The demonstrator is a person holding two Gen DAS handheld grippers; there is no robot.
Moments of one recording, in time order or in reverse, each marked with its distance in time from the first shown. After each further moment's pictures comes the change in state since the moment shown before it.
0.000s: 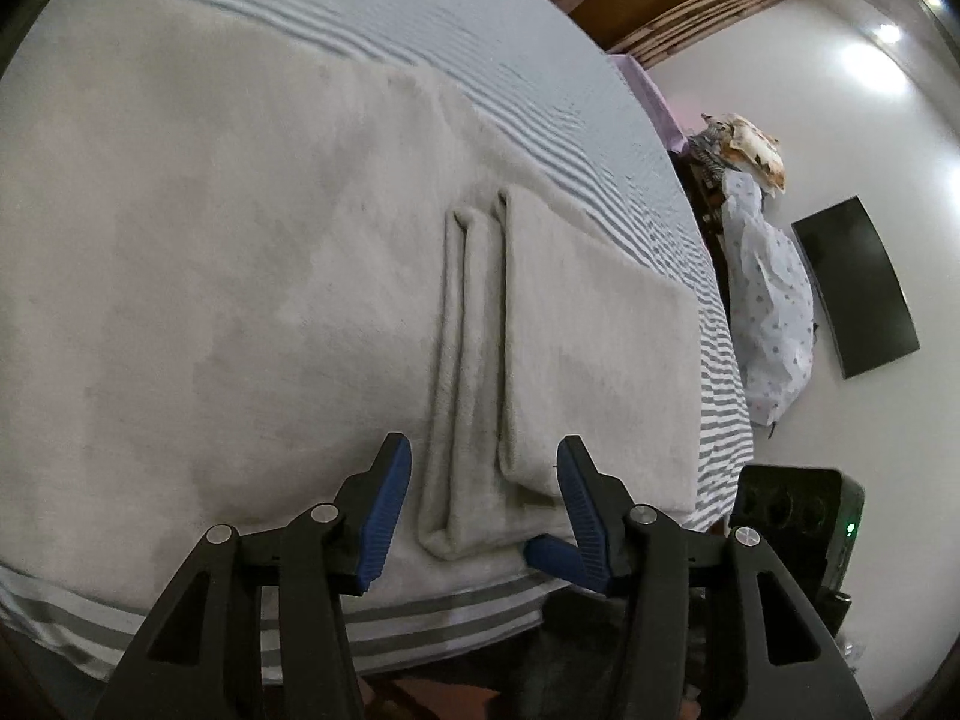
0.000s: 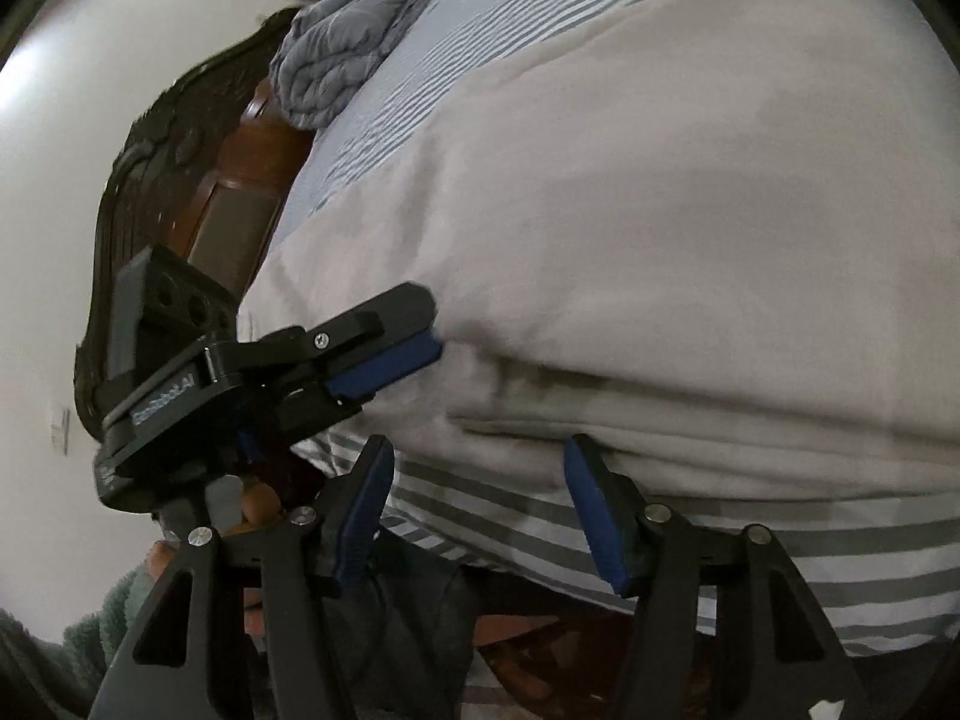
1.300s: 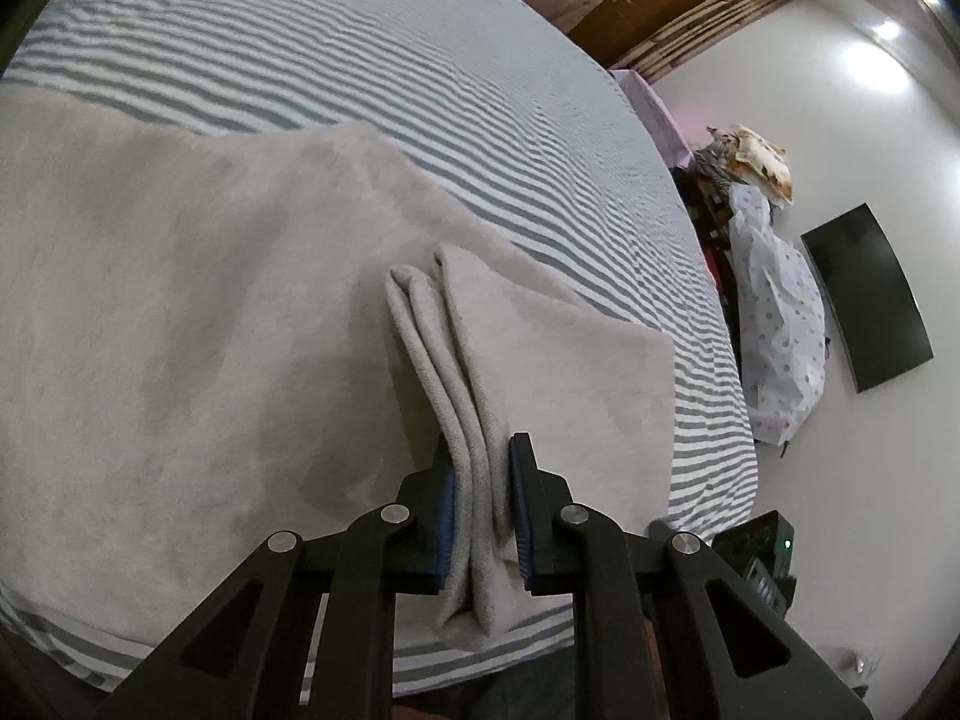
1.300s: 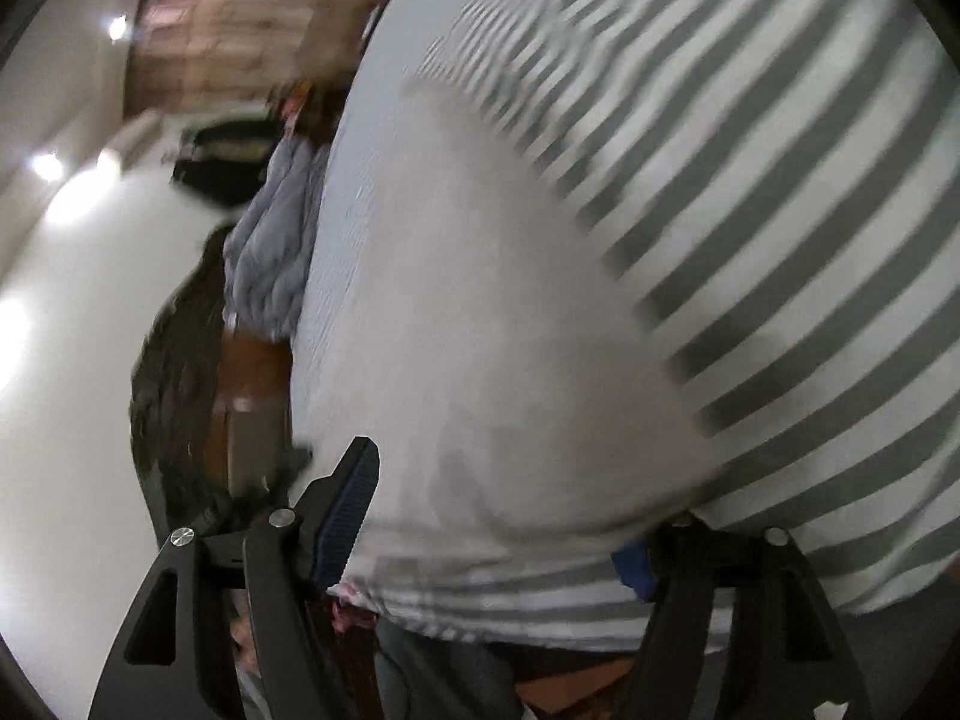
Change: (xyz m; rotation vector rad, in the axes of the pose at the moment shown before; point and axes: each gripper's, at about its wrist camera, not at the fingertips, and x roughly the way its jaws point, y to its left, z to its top) left arm -0.004 -0.040 0.019 0.019 -0.058 0.048; right arm -0.100 -0.125 -0.012 0.469 -0.297 0.126
